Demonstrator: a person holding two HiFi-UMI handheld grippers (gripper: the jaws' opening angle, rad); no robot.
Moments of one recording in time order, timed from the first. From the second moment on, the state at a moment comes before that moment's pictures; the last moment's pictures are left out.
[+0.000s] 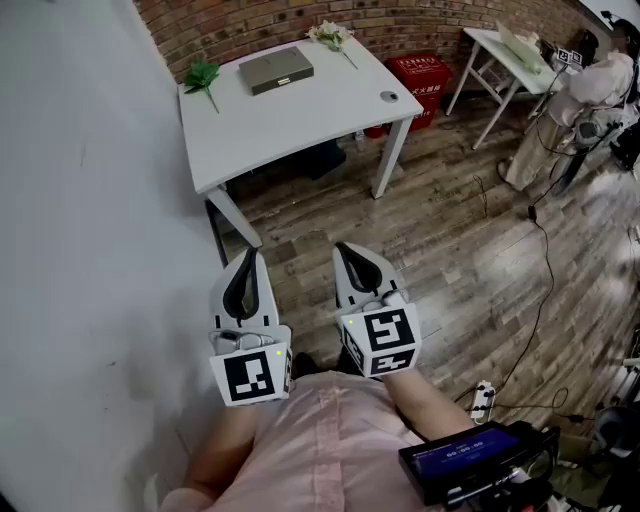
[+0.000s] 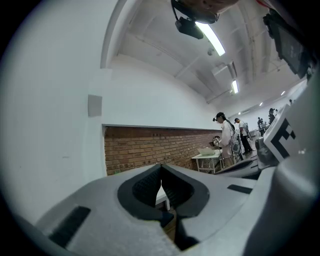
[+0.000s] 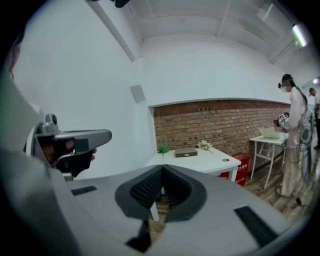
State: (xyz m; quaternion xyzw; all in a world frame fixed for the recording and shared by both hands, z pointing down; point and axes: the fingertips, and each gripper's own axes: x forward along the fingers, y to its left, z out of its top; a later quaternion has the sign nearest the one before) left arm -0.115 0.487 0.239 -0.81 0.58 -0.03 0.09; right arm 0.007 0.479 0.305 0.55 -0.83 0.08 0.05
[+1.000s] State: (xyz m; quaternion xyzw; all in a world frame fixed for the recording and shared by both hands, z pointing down) left arm -0.084 0.424 0.273 -0.78 0.62 -0.06 0.05; right arm 0.059 0.402 0.334 0.53 -0.84 0.09 0.07
